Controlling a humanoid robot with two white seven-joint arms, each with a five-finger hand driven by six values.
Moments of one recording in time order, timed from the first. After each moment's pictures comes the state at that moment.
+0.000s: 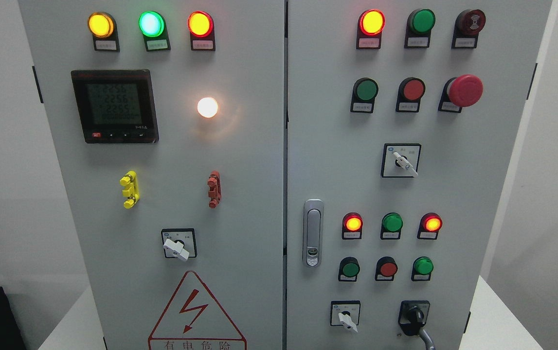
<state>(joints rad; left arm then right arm) 0.05 -0.07 -0.01 -0.11 0.03 -0.03 -0.03 0.07 0.07 0.09 -1.80 -0.10 -0.08 -0.14</state>
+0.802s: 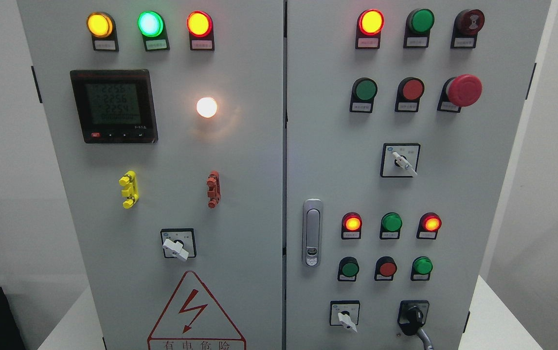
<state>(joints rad) 0.05 -0.07 -0.01 -0.11 0.03 -0.03 -0.03 0.07 0.07 0.10 -1.80 -0.10 -0.07 -0.14</state>
